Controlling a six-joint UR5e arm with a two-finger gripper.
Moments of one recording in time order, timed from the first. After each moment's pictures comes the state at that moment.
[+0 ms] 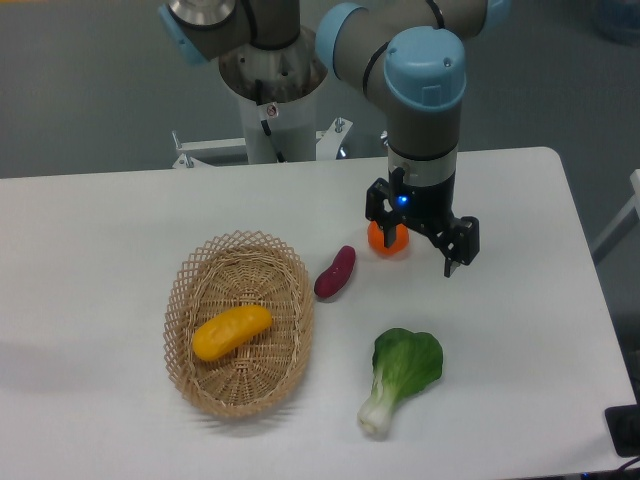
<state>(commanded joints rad) 2.55 -1.77 -1.64 -1.06 1.54 1.23</state>
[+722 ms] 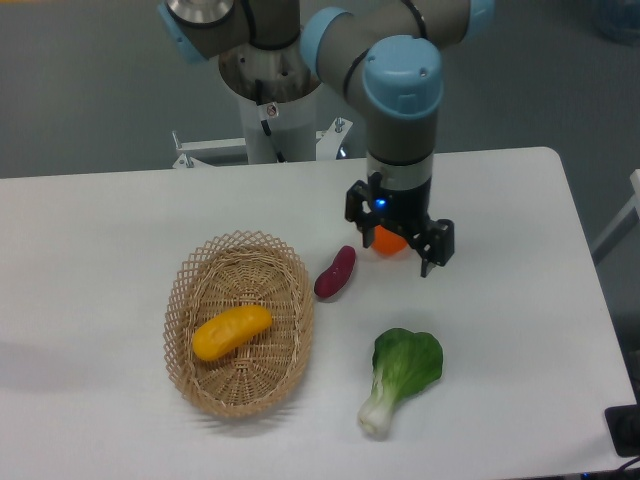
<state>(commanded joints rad) 2.44 -1.75 -1.71 -0.99 1.54 1.04</state>
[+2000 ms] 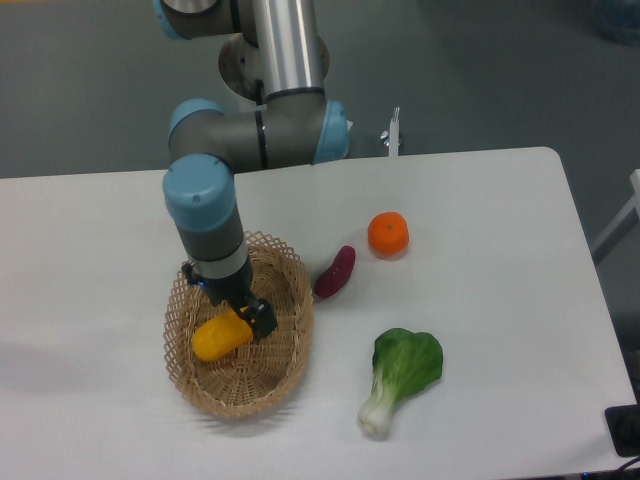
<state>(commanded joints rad) 2.10 -1.96 -1.79 -0.85 1.63 0.92</state>
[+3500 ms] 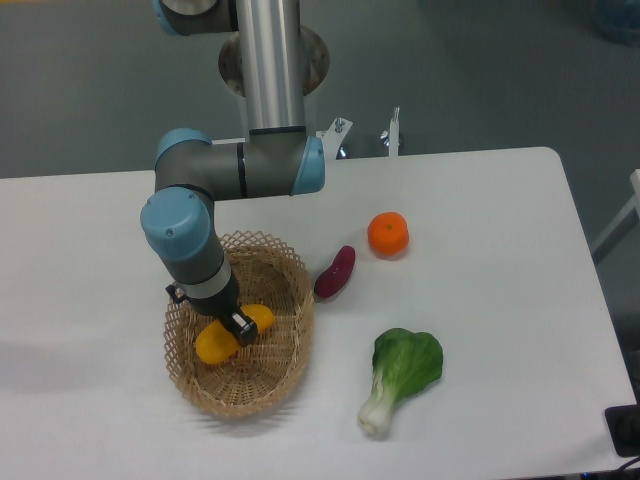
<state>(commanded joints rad) 2.09 -1.98 -1.79 -0.79 1.67 0.90</state>
